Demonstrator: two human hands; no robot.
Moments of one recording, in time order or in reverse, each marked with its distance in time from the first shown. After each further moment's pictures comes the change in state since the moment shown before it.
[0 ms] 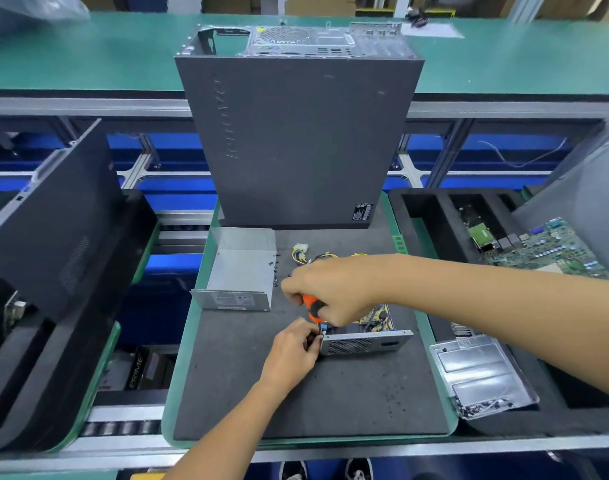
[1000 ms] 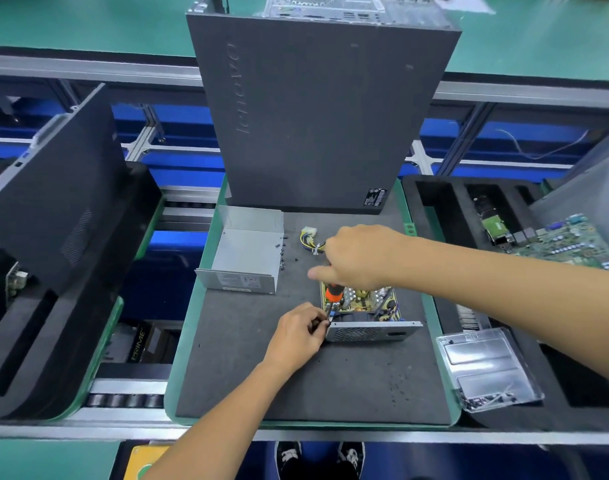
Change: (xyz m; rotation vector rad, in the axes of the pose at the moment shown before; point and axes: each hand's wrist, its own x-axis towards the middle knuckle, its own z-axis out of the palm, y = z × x) left_hand 0.009 -0.003 -0.004 -0.034 -0.003 -0.005; right_hand 0.013 0.010 -0.003 -0.092 0.094 0.361
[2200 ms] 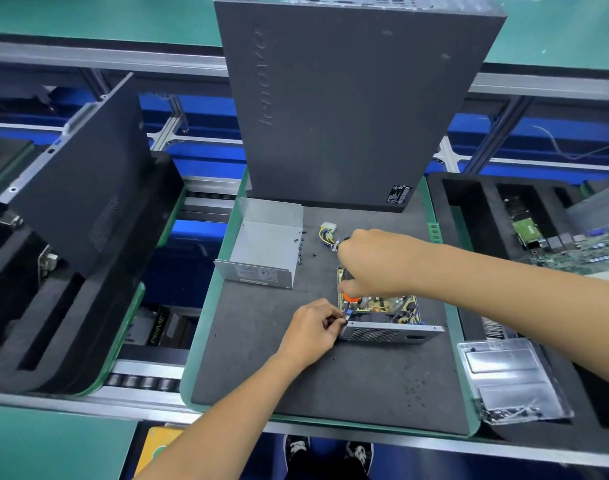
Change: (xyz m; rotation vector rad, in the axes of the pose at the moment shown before) left_hand 0.001 0.001 0.000 -0.058 -0.010 -0.034; right_hand 0.004 0.004 0.015 -0.046 0.098 -0.123
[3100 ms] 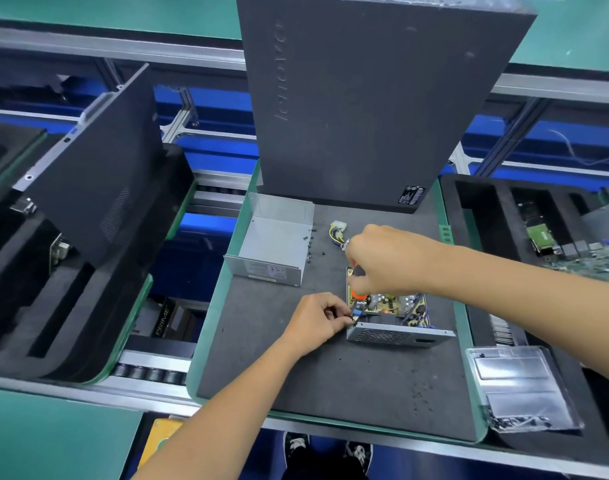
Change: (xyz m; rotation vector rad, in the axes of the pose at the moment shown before) left_hand 0.009 -0.007 -0.013 -0.276 -0.095 -0.185; right_hand 0.006 -0.002 -0.002 0.051 0.000 -0.021
